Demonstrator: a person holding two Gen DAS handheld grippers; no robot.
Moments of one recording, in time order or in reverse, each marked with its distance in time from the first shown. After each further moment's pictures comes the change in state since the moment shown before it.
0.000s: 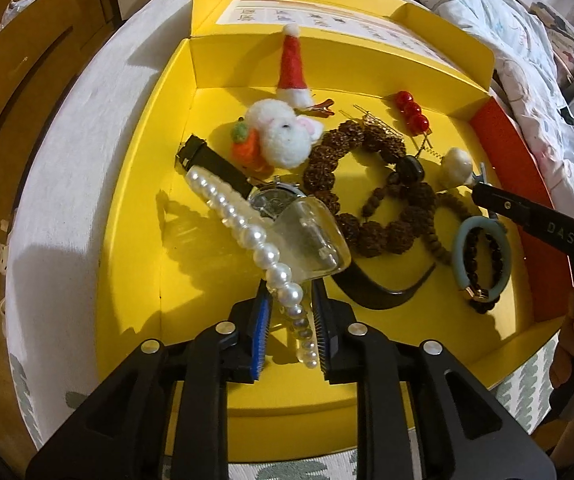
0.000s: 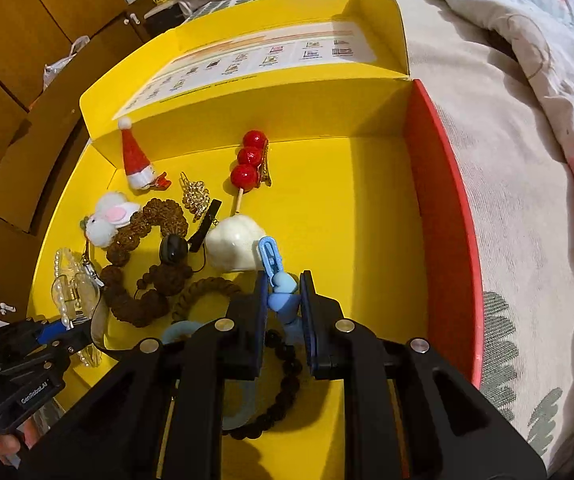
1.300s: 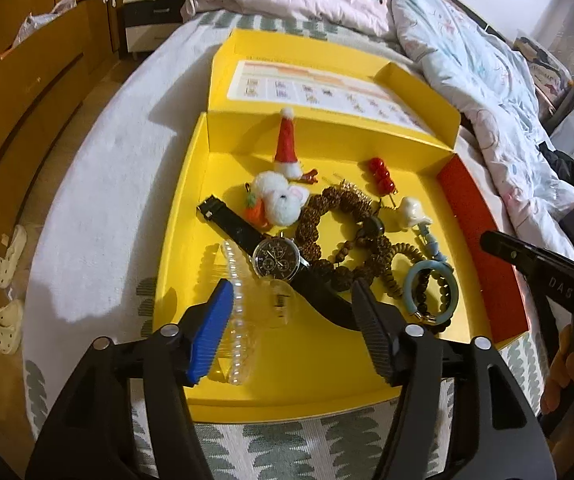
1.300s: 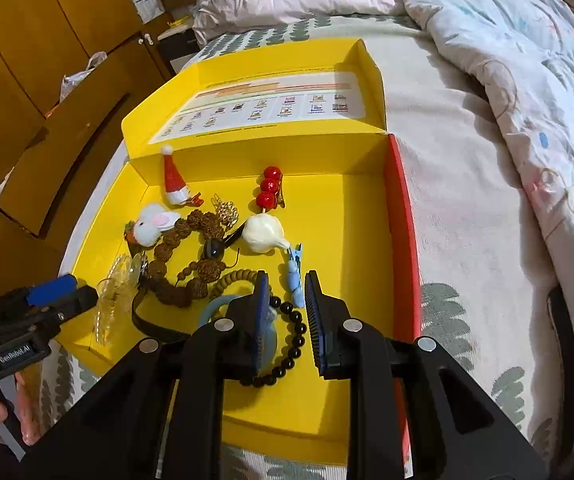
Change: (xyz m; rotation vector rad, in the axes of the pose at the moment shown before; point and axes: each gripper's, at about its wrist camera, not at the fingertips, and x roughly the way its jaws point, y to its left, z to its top) left arm -0.058 0.000 0.001 -0.018 -0.176 -0.041; right arm -0.072 0.018 -0.013 -0.049 -0.105 -0.021
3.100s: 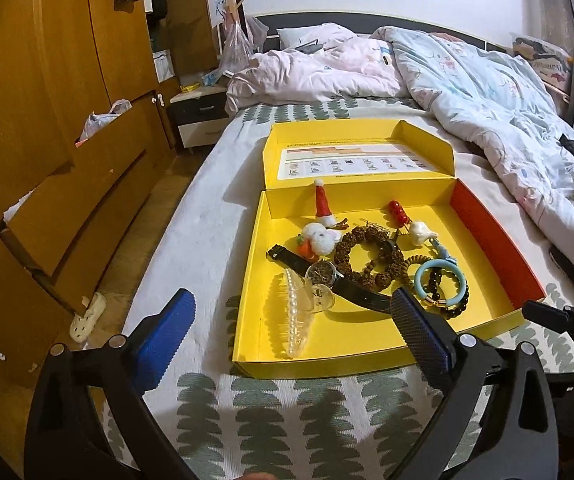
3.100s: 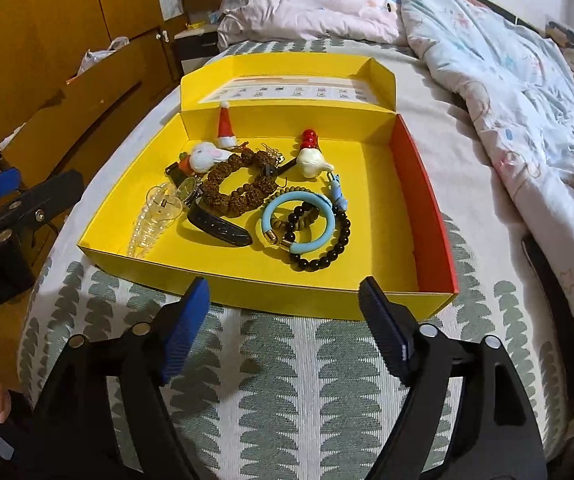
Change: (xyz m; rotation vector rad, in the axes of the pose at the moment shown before) left arm -0.081 -0.048 -0.058 0.104 -0.311 0.294; right arm -0.049 0.069 -0.105 -0.093 -0.096 -0.102
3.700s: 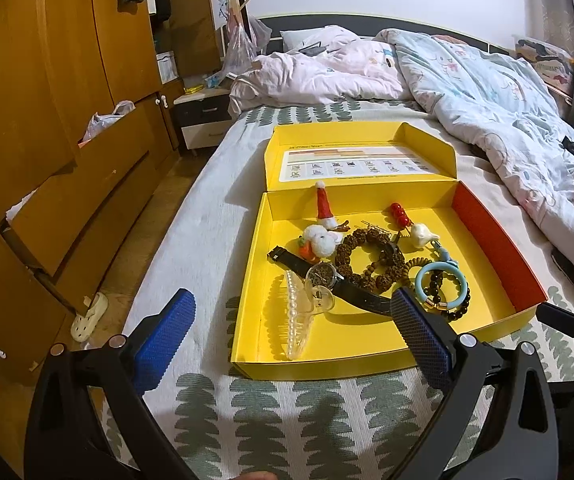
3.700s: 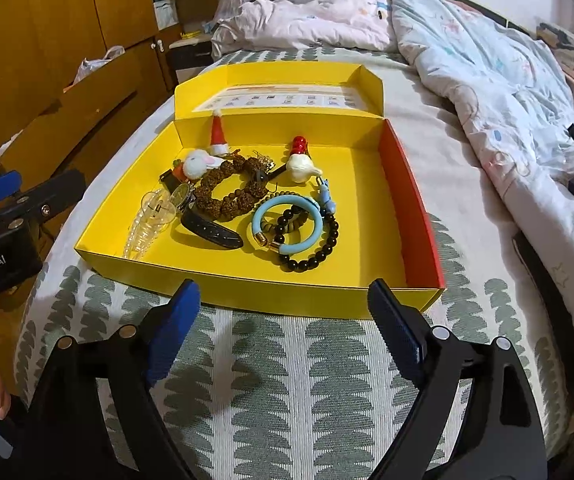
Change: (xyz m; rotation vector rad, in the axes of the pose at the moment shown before) left arm 0.002 -0.004 0.000 -0.002 -0.002 0.012; right arm -0.006 -0.008 -0.004 0.013 -0.034 -0.013
